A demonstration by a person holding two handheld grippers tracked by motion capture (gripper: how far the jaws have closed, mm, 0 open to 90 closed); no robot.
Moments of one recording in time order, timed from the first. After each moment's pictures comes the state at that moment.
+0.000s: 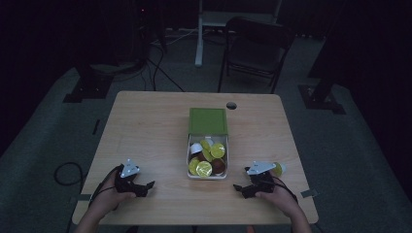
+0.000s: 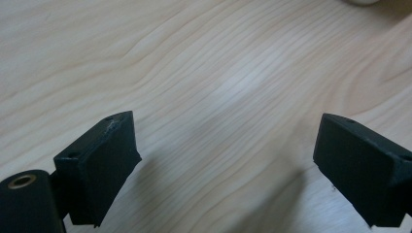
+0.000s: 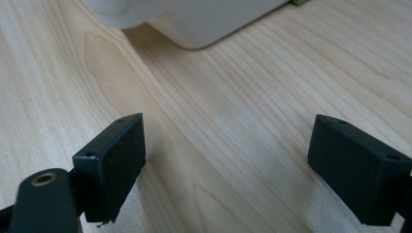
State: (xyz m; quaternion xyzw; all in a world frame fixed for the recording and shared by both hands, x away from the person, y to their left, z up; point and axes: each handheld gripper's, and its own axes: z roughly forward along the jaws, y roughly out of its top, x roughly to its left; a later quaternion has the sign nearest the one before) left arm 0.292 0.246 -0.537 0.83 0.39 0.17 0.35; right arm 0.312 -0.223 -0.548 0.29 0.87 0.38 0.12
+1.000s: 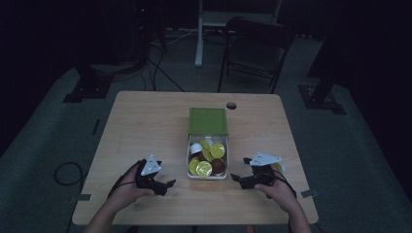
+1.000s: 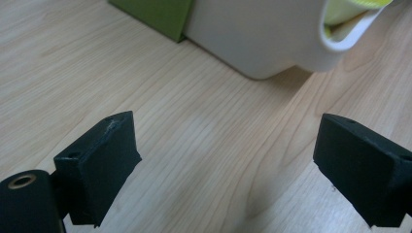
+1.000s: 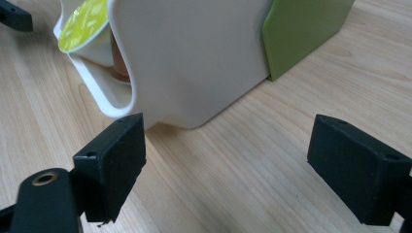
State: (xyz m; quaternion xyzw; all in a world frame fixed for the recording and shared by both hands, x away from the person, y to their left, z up) left arm 0.302 0.184 -0.517 0.85 0.30 0.16 0.40; right arm 0.320 -0.217 -0.516 0.32 0.82 0.45 0.13
